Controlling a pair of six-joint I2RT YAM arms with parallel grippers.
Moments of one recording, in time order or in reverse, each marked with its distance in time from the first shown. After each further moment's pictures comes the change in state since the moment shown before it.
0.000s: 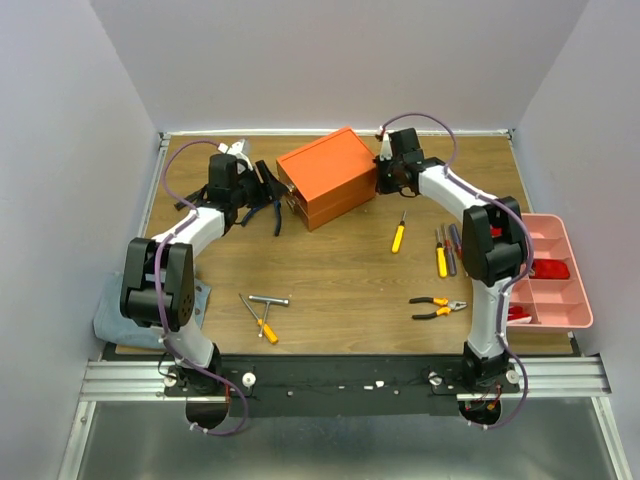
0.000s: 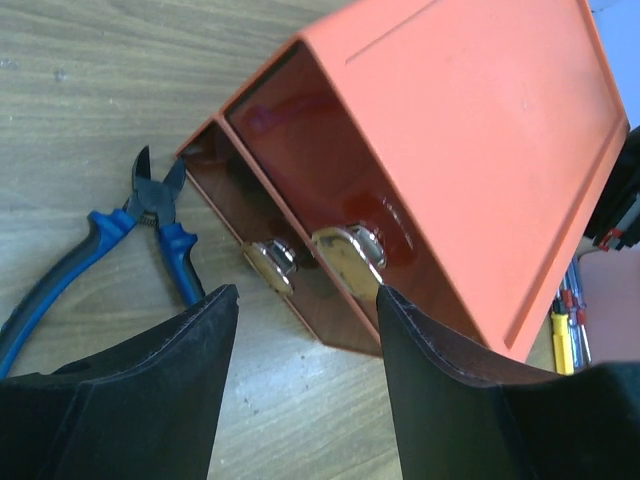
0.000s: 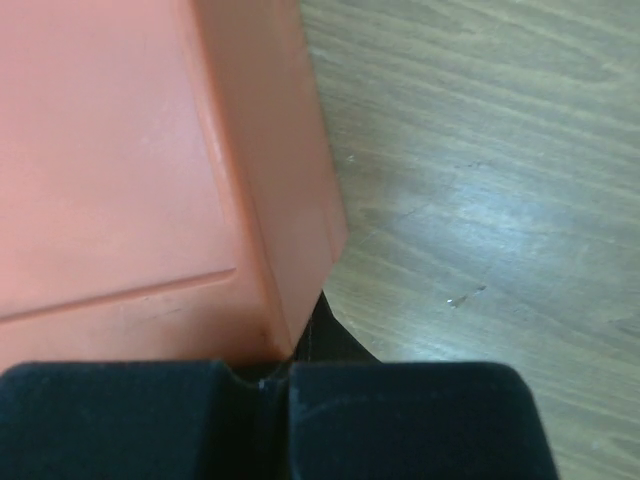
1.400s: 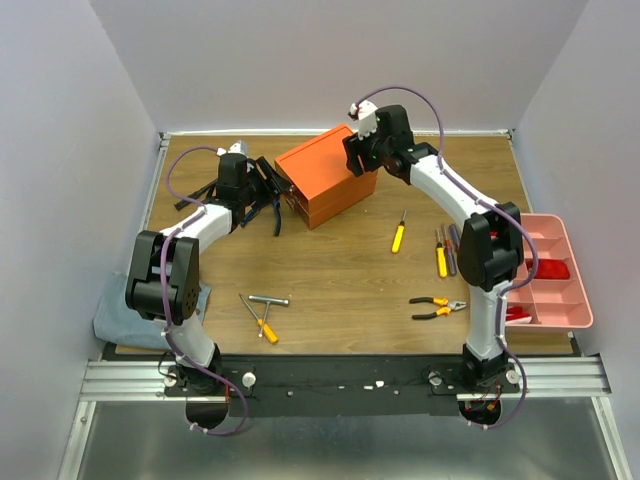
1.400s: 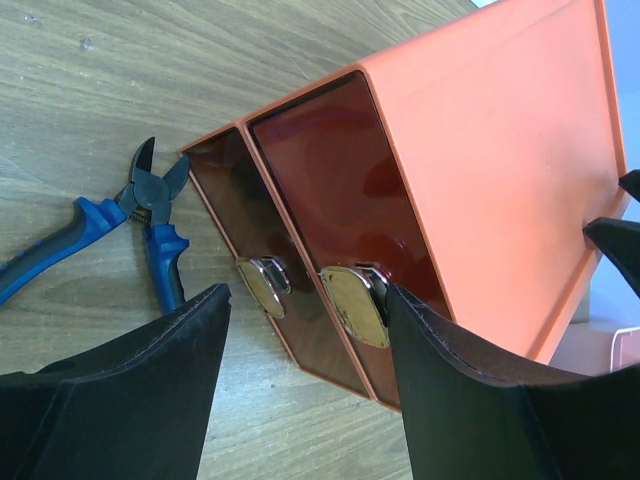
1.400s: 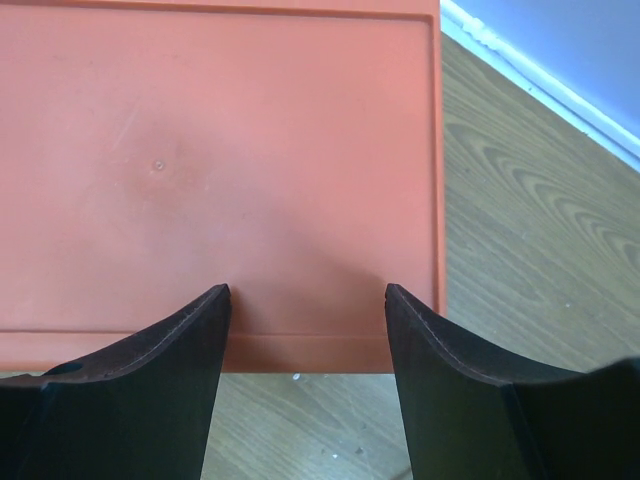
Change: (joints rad) left arm -0.038 0.038 0.018 -0.014 -0.157 -0.195; right arm 0.086 -0.025 0.187 0.023 -0.042 -0.249
